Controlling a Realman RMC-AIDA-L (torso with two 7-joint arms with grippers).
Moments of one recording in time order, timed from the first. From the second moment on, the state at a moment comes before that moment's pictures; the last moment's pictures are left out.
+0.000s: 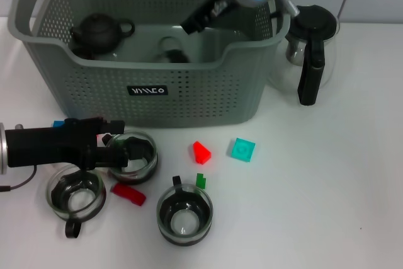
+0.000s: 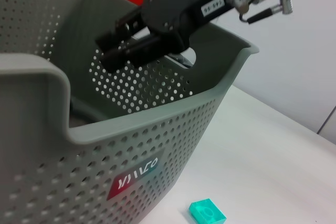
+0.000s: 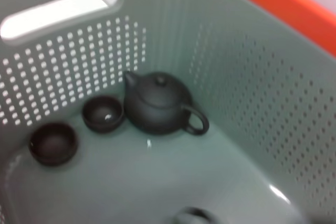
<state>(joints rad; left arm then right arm) -0.45 -2.09 0.53 0.79 2.18 1.67 -1.56 1.38 2.10 -1.16 -0.35 -2.54 -0.77 2.37</state>
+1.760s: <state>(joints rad) -0.43 -2.03 0.38 0.88 2.31 1.88 -1.55 1.12 2.11 -1.48 -1.11 -2.24 -1.78 2.10</state>
